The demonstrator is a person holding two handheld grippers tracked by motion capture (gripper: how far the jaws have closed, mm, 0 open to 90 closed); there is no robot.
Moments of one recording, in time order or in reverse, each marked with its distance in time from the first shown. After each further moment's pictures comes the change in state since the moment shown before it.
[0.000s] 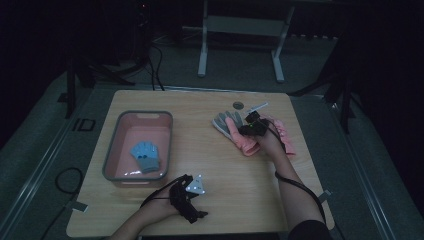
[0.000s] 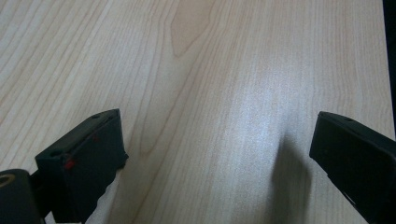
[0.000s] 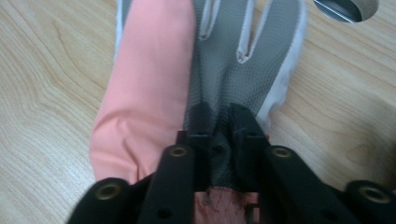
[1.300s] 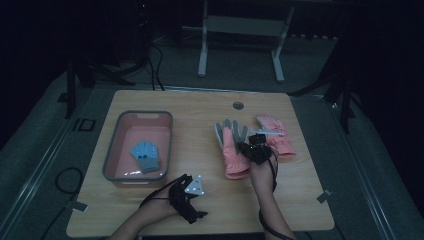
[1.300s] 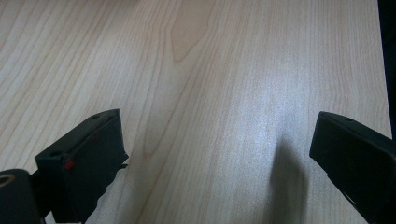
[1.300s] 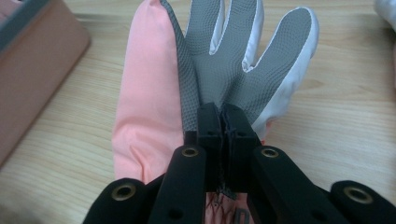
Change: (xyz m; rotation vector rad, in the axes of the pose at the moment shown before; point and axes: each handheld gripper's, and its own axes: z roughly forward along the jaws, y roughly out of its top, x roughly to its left) left arm -0.002 0.000 -0.004 -0.012 0.019 0.031; right arm 0.110 -0.046 -0.081 -0.220 -0.094 0.411
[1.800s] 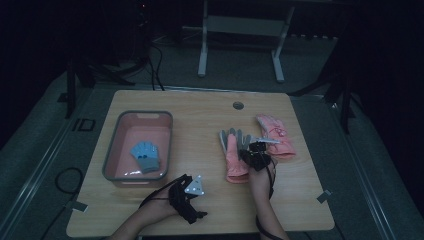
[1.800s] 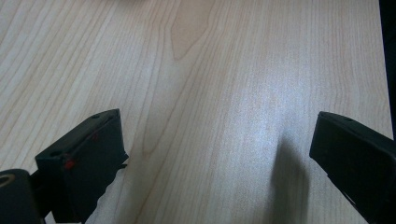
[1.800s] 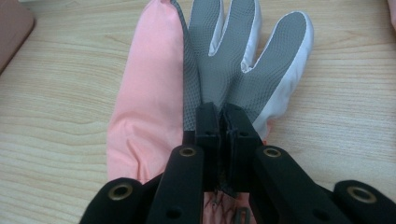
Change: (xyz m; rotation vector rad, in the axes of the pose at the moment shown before) left arm 0.001 -0.001 0.000 0.001 -0.004 -0.002; right arm -0.015 -0.030 0.025 0.027 -0.077 0.083
